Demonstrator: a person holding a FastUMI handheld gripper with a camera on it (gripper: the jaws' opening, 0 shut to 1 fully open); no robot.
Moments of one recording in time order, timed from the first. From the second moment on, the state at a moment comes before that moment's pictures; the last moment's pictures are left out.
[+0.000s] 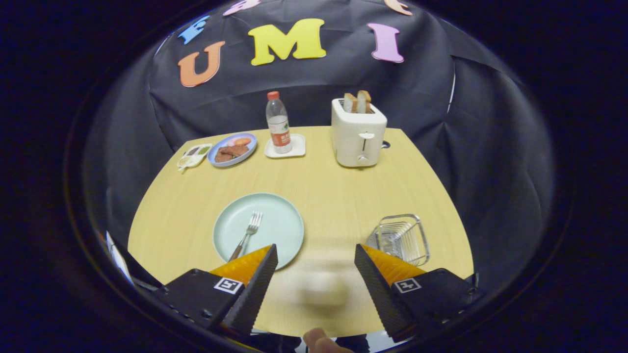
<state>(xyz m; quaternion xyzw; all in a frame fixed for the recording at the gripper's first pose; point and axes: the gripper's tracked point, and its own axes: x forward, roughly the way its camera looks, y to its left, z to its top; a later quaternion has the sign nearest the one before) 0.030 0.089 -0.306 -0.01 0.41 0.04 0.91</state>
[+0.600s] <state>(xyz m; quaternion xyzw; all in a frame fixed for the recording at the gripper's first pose) 0.029 0.206 -0.374 0.04 0.45 0.03 0.89</state>
